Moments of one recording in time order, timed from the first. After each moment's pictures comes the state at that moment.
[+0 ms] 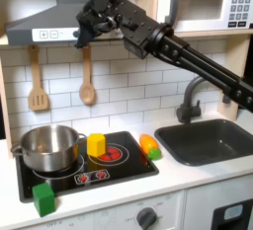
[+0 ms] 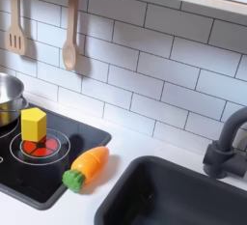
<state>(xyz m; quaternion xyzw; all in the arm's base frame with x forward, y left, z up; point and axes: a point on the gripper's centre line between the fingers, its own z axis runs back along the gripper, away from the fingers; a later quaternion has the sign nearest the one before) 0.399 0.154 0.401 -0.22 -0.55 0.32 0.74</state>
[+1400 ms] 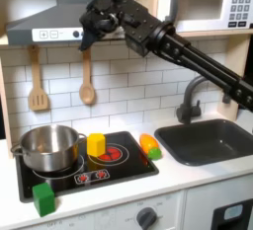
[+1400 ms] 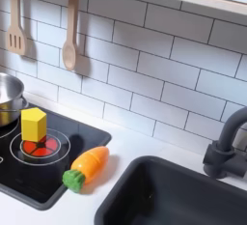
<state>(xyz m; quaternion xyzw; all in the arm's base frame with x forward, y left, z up) 0.397 0.145 0.396 -0.22 -0.52 0.32 0.76</state>
